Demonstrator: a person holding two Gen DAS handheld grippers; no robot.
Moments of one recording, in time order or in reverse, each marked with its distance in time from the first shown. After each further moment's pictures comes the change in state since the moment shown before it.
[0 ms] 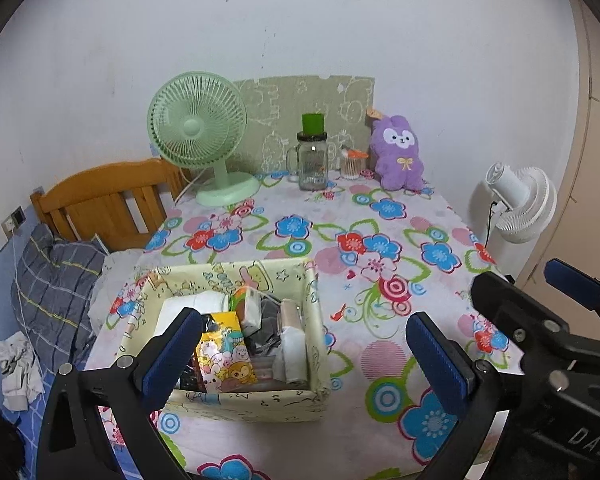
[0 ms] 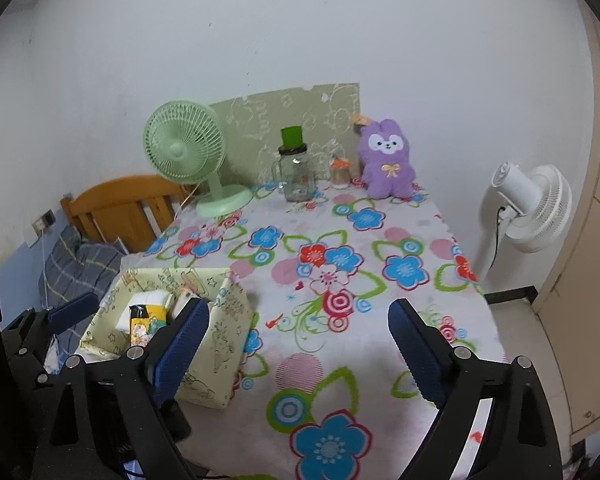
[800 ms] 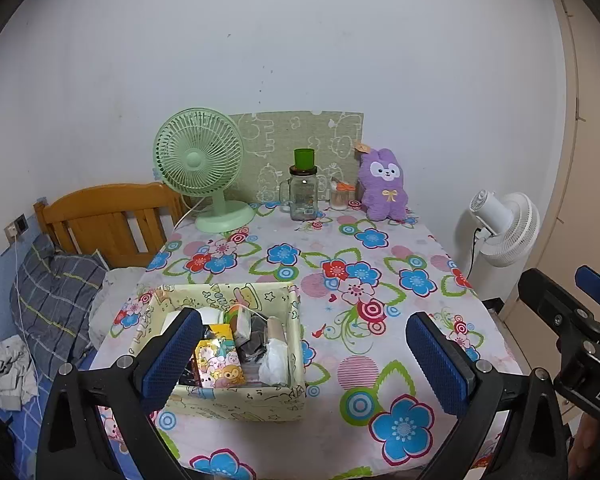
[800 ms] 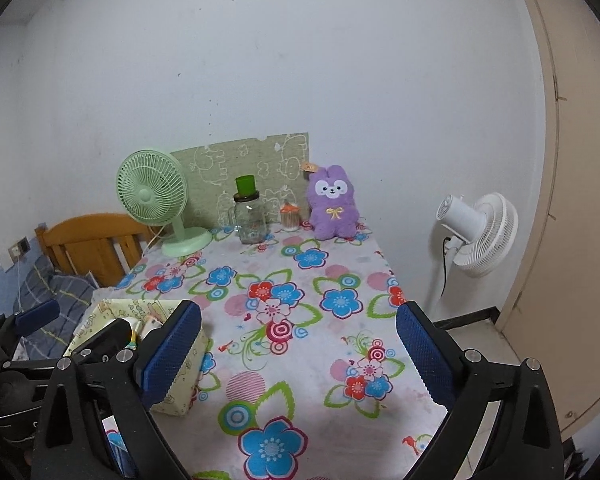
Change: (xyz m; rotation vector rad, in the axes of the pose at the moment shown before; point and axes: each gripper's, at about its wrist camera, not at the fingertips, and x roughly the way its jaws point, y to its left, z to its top) left arm -0.045 -0.009 0.001 -0.025 -0.096 -0.021; right arm -0.065 -0.034 -0.002 0.014 -0.151 -0.131
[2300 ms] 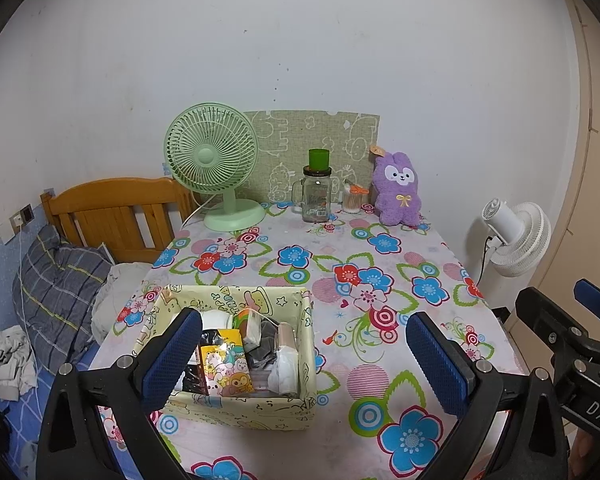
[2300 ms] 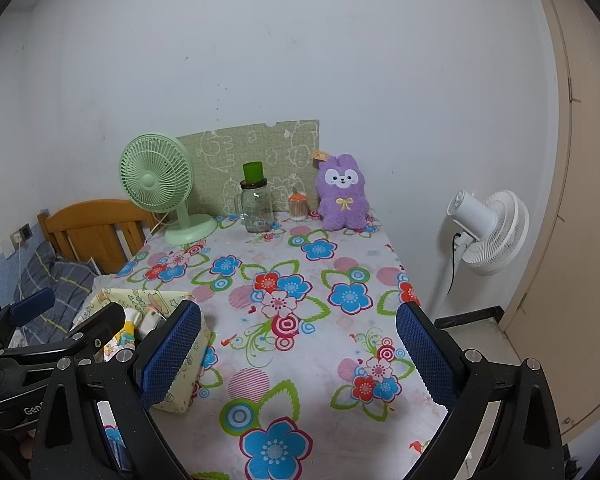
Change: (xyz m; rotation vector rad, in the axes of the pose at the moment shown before) left arm 0.008 0.011 0.003 -0.042 -0.008 0.023; right arm 0.018 0.009 0.001 -0.035 0.039 0.017
